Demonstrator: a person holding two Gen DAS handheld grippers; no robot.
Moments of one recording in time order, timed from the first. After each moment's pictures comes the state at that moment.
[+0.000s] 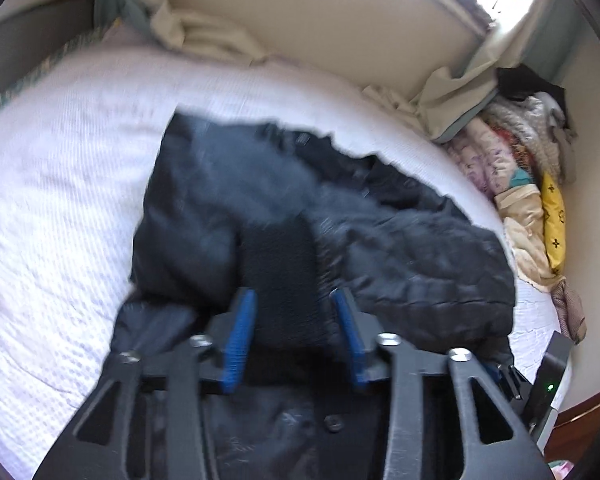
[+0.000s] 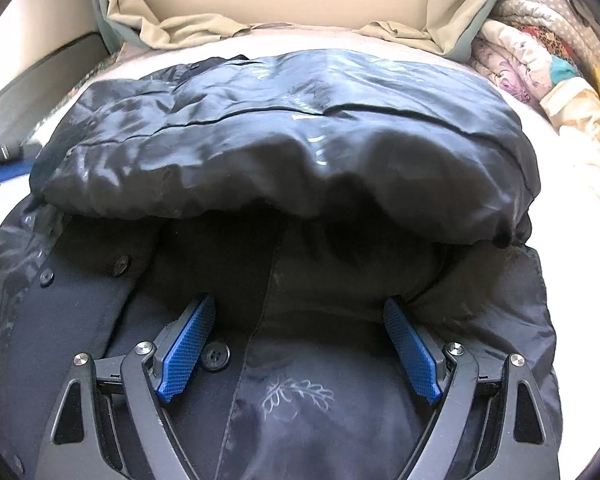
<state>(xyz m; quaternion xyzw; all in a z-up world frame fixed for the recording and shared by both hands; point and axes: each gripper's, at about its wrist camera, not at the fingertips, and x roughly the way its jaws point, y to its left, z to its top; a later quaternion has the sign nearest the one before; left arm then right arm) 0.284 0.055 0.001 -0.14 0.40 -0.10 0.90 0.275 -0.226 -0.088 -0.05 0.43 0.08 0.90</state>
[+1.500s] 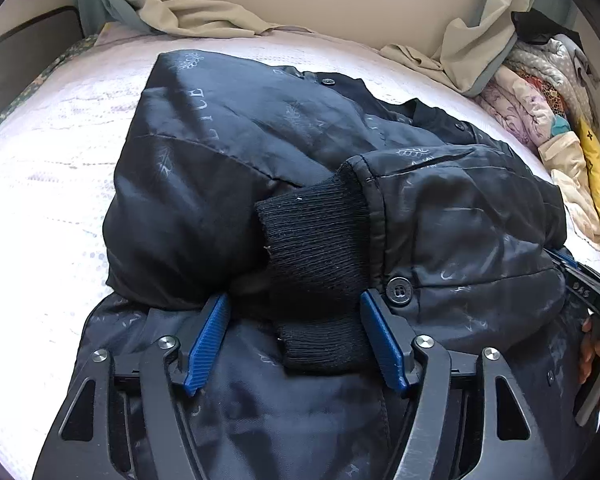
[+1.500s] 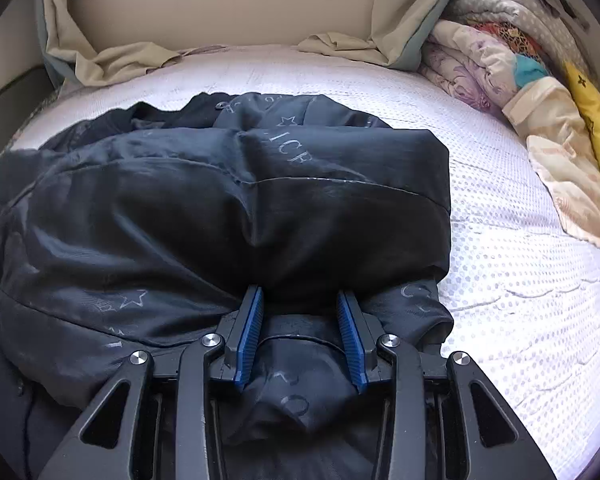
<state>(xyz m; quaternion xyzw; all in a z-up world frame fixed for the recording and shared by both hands) 0.315 0.042 -0.079 -0.06 0.44 -0.04 0.89 0.361 -0.293 -0.078 -0.02 0.40 0.01 0.92</state>
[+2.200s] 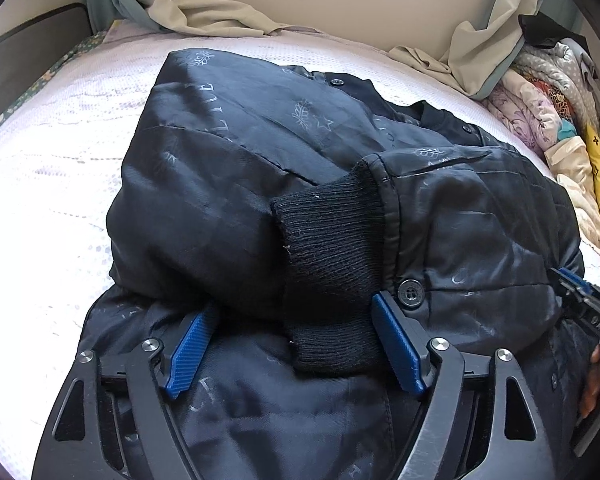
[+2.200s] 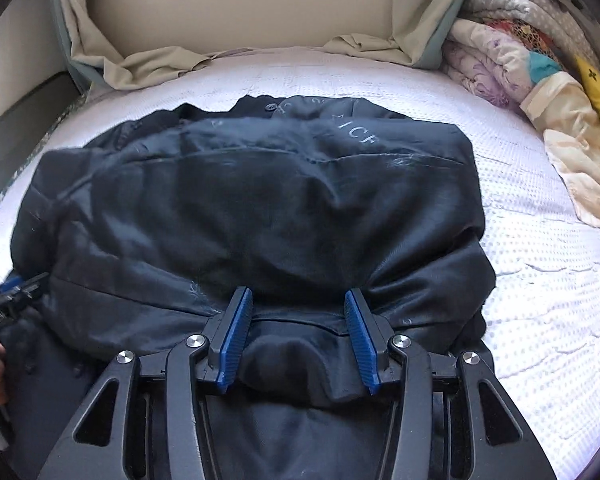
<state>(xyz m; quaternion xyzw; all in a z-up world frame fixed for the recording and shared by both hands) 0.315 0.040 -0.080 -0.06 0.44 -0.03 0.89 0.335 -0.269 -0.073 -0.01 0.40 0.05 0.91</state>
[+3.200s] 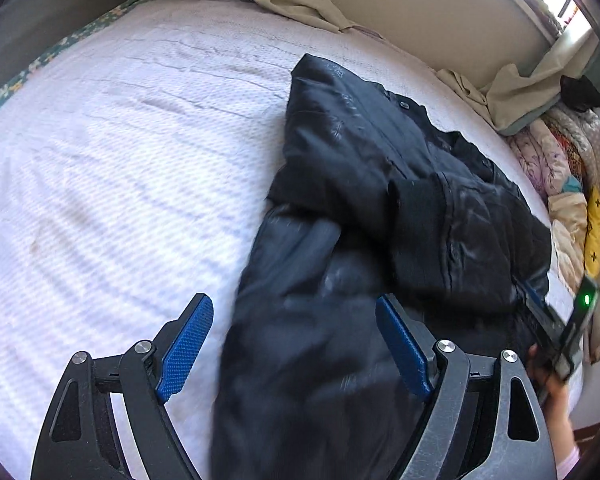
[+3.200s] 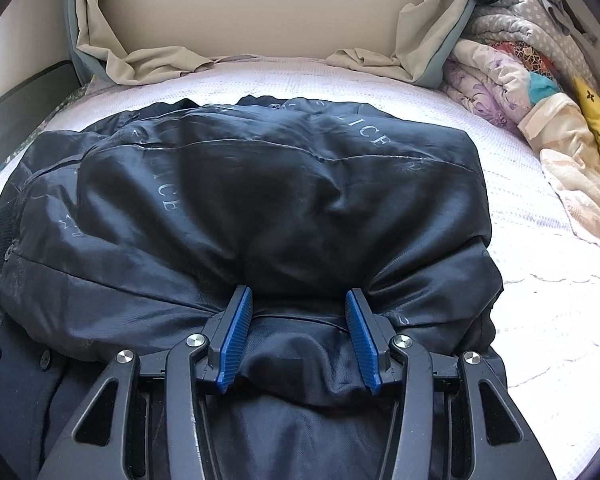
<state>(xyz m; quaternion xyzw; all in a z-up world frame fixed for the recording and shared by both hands) 0.234 0.127 -0.030 -0.16 0.49 0.01 0.86 0.331 -0.260 -0.087 -0.05 0.37 0.04 0.93</state>
